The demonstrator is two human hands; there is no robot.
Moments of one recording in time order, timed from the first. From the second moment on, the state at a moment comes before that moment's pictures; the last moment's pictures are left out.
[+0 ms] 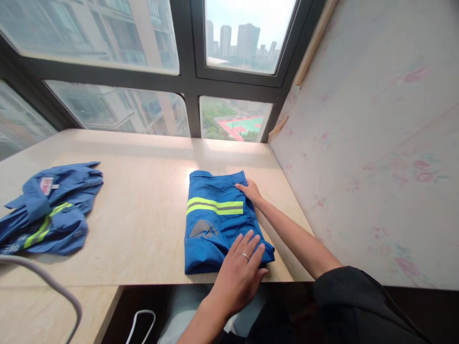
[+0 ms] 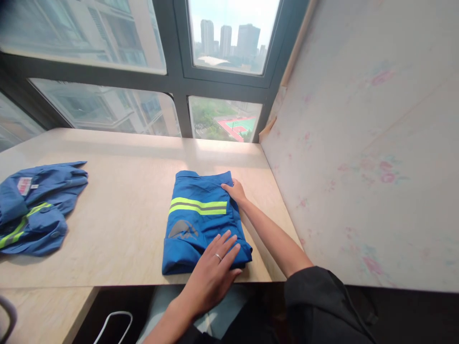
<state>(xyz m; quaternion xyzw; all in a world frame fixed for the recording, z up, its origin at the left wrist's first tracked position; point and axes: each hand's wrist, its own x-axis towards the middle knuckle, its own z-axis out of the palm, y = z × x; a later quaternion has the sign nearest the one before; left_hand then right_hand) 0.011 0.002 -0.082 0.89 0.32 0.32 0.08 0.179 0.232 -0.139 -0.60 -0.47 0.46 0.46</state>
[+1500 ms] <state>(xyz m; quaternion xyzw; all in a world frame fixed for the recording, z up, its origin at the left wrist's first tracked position) -0.086 0.019 -0.115 0.56 0.63 0.42 0.33 0.106 0.303 -0.102 -0.63 -0.74 0.08 0.19</state>
